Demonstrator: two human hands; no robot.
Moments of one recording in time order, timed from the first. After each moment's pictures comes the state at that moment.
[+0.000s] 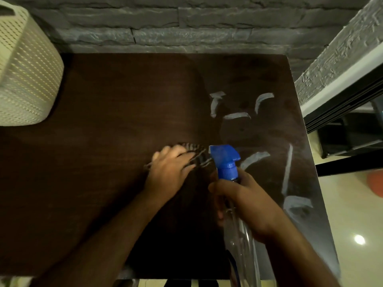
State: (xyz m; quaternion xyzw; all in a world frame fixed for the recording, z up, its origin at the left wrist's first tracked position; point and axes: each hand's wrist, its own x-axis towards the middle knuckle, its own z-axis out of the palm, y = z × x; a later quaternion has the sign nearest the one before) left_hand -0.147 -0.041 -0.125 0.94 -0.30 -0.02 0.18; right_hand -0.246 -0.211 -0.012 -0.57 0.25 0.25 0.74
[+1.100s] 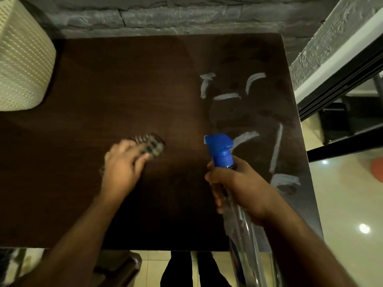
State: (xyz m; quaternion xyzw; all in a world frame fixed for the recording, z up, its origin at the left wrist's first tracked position) left_hand -0.166 0.028 -0.125 0.96 -0.22 0.02 0.17; right_hand -0.274 -0.233 -0.016 -0.58 0.24 0.27 0.73
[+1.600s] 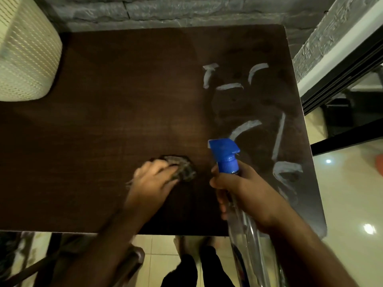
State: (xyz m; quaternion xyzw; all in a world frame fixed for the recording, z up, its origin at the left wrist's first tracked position) left_hand -0.246 0.009 -0.126 0.93 -0.31 -0.02 0.19; right_hand -0.313 -0.221 -0.017 -0.59 0.24 0.25 0.73
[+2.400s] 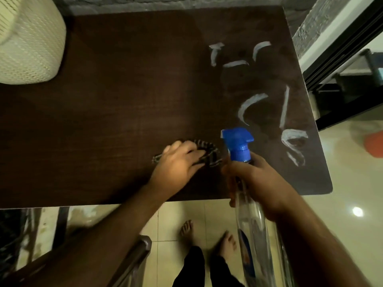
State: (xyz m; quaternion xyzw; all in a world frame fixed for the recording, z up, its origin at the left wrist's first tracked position) left_hand -0.266 0.009 -0.125 0.89 -0.40 -0.05 0.20; right_hand -0.362 -0.169 -0.005 -0.60 0.30 0.21 0.71
